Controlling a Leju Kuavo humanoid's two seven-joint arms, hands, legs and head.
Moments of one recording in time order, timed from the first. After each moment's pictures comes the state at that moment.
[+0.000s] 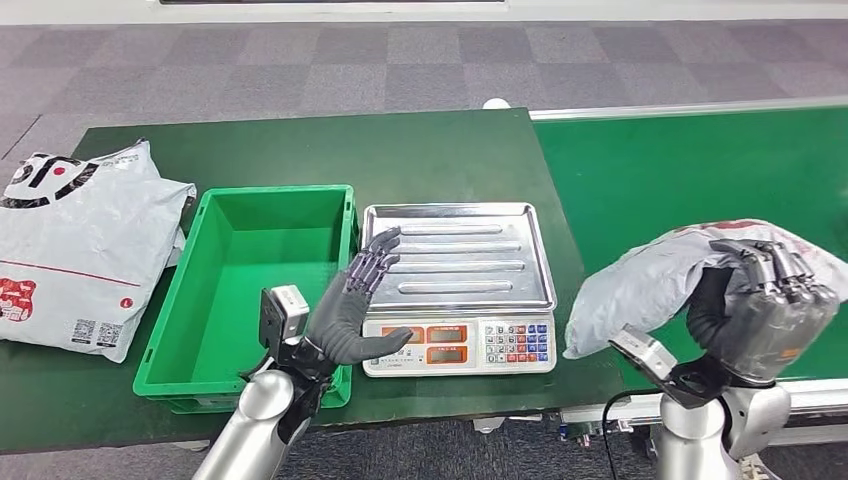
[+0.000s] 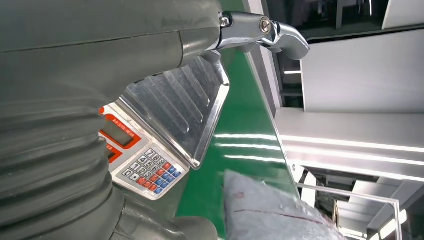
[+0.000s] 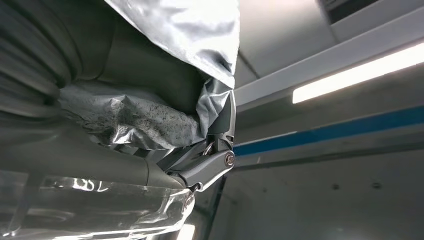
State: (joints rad) left arm -0.30 -0.19 -0.43 -1.18 0.05 -0.35 -0.49; right arm -0.07 0.17 -0.31 -1.84 0.91 -0.70 -0.70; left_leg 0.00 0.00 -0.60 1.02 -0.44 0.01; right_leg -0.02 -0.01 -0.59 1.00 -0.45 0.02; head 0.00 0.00
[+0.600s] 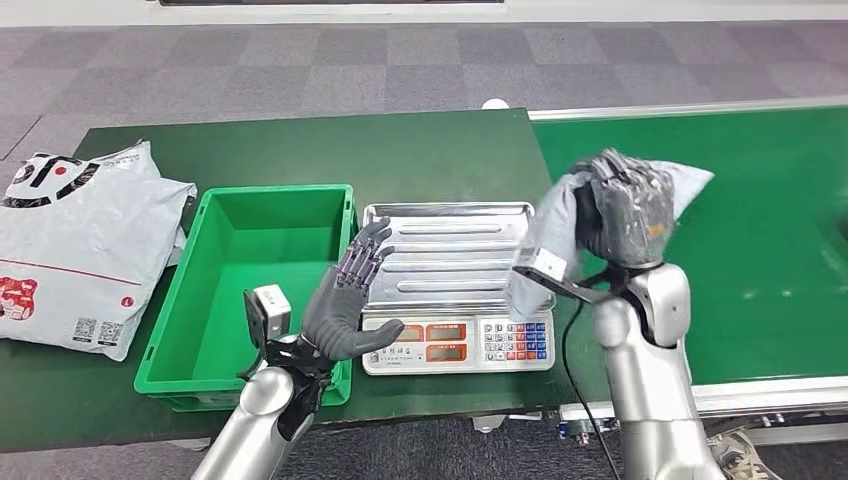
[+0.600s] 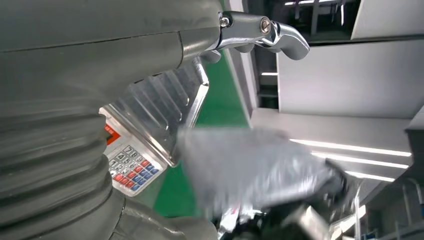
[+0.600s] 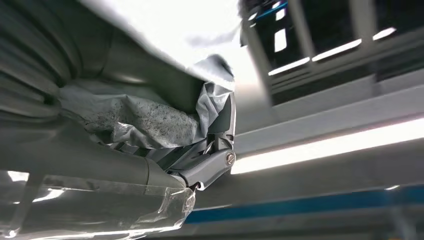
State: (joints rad) left arm -0.31 -0.19 -0.43 -1.16 0.12 -0.34 -0.57; right arm -0.43 0.04 0.01 -1.42 1.13 -0.60 -0.52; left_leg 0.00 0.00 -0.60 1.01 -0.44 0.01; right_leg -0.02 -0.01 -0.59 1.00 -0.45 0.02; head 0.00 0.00
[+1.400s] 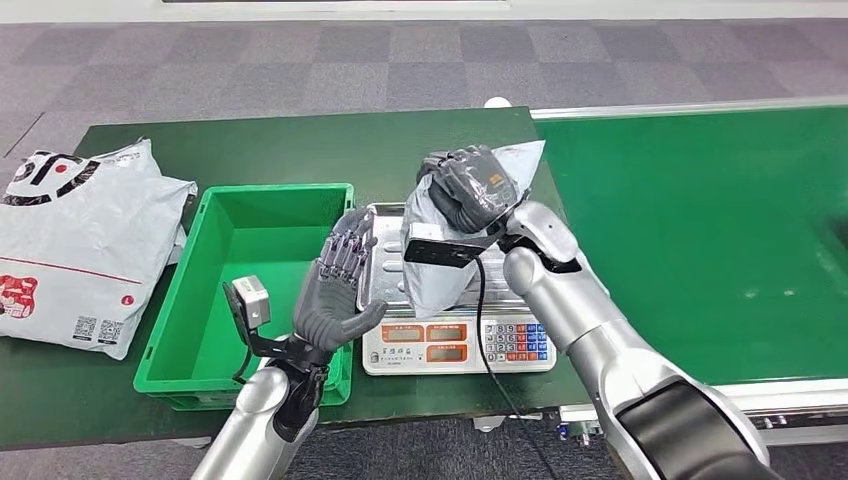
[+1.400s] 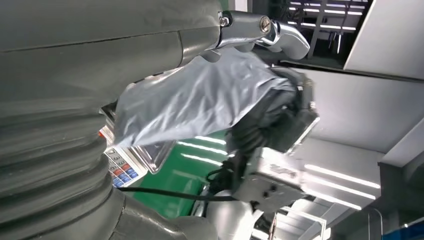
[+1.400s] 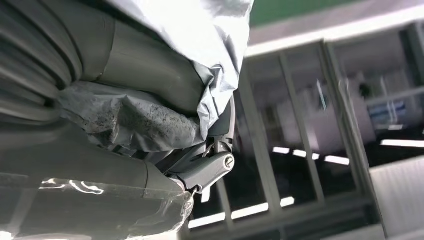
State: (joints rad) left arm -0.30 -0.19 -0.42 -1.17 0.27 -0.26 -0.55; right arm -0.81 0.07 0.52 -0.83 0.88 -0.28 -0.46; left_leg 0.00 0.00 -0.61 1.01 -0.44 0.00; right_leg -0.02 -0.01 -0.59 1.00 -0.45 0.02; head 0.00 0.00
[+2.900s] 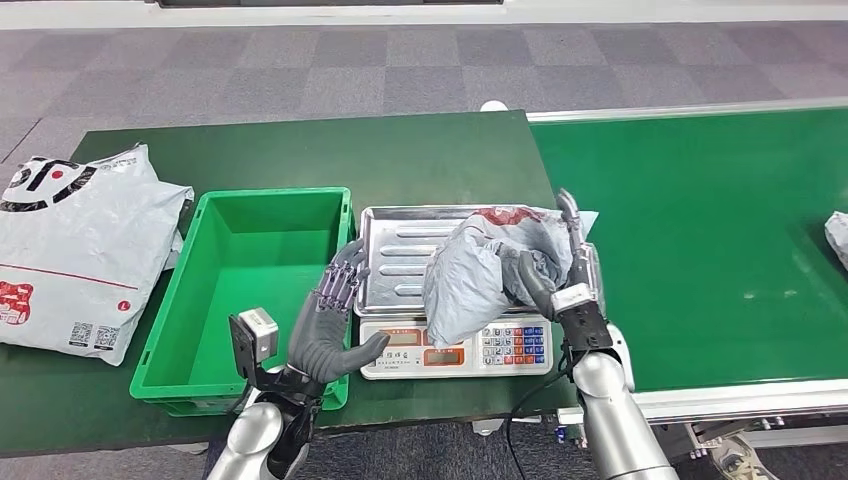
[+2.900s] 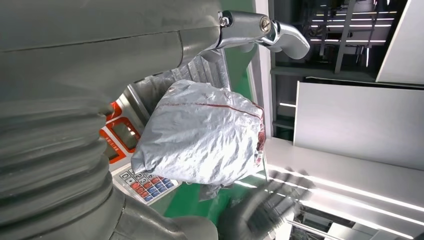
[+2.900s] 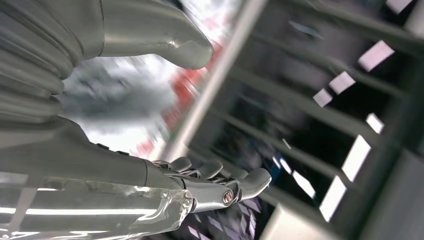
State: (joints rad) left arm -0.16 -0.19 -0.40 -1.30 0.12 -0.22 -0.48; right arm -0.22 0.06 0.12 -1.34 0.31 -0.23 -0.63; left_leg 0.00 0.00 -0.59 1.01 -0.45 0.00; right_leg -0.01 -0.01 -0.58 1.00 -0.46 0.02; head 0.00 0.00
